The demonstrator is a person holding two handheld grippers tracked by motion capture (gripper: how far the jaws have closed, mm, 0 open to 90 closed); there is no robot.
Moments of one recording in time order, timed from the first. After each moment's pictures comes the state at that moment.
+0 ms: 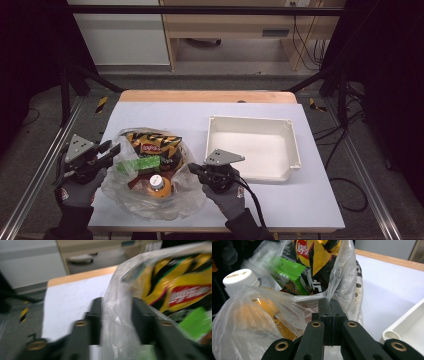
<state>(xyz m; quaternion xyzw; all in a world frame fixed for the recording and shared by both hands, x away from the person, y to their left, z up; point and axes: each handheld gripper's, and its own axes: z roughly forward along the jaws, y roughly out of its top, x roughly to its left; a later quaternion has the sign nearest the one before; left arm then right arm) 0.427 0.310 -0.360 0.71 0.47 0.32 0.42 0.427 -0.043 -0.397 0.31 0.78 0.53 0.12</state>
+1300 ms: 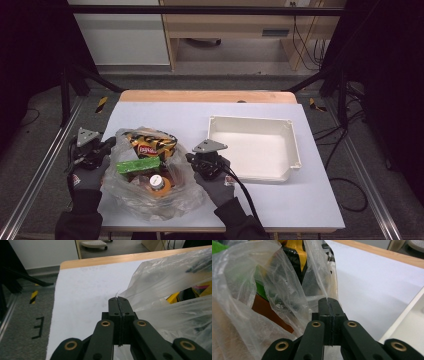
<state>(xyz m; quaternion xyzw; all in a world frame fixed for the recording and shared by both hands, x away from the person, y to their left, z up) 0.472 0.325 -0.391 0.68 0.52 0.32 0.40 0.464 -0.015 -0.410 0.35 0.79 0.47 0.16</state>
